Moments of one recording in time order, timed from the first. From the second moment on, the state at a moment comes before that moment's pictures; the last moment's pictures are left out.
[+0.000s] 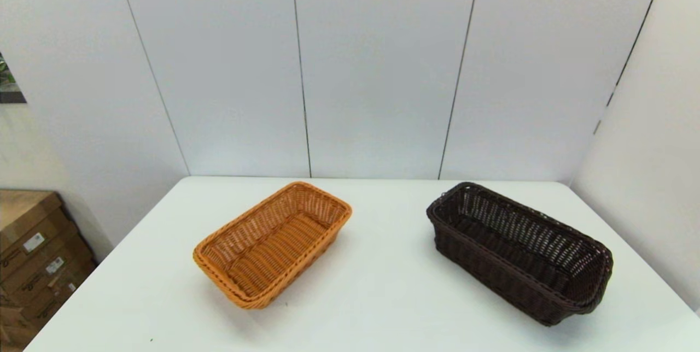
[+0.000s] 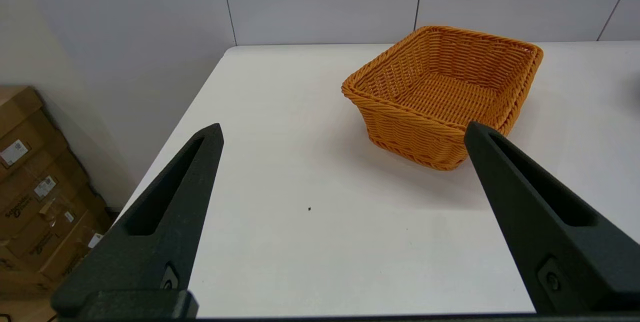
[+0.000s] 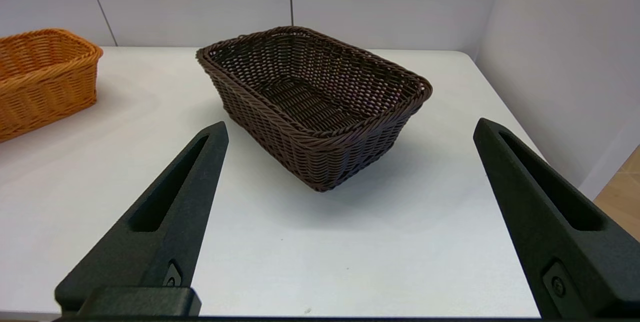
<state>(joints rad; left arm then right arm) 0.01 0.00 -0.01 0.02 0.00 0.00 -0.01 0.00 0.00 0.00 0.00 0.00</state>
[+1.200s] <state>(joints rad) 0.01 0.15 -0.26 0.18 0.00 -0.01 -0.01 0.00 0.00 0.00 0.00 0.00</state>
